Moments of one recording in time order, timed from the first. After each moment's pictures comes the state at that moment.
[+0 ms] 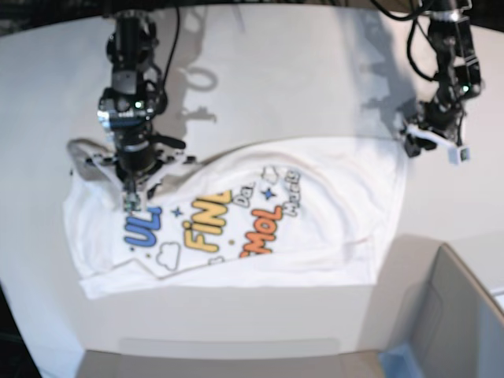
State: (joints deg) left arm 13.2 -22.1 -20.3 85.6 -39.4 -9.4 37.6; right arm -3.9 -0.2 -1.6 112.4 -8.3 -0.1 -53.9
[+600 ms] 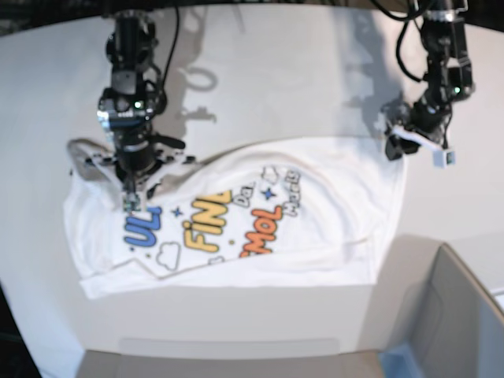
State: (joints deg) left arm 13.2 -22.4 -15.2 86.1 -44.8 -9.5 37.5; right arm -3.9 -0.2 -1.5 112.4 -8.3 -0.1 -53.9
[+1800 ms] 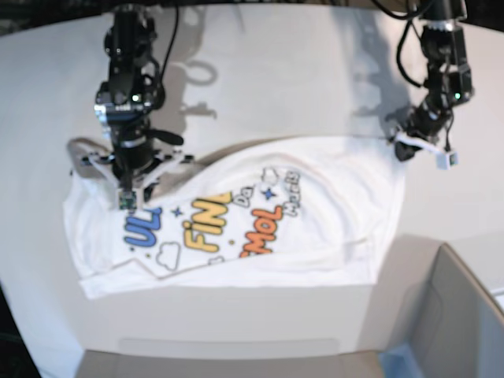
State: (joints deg) left arm 13.2 -21.3 -15.6 84.4 -45.3 -9.5 36.4; right arm -6.0 -0.4 -1.4 115.6 -8.4 -0.1 -49.8
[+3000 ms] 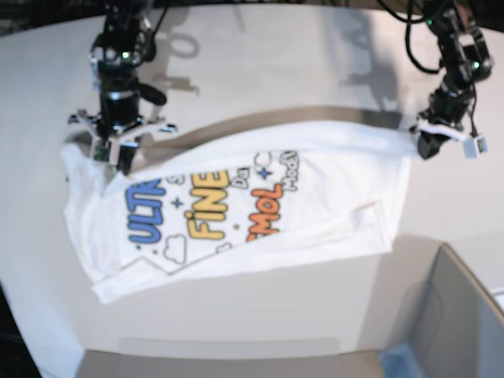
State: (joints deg) left arm 17.8 -14.9 -31.3 103.1 -44.6 -9.1 45.8; right arm -19.5 -3.2 8.1 116.3 -4.0 0.5 -29.8
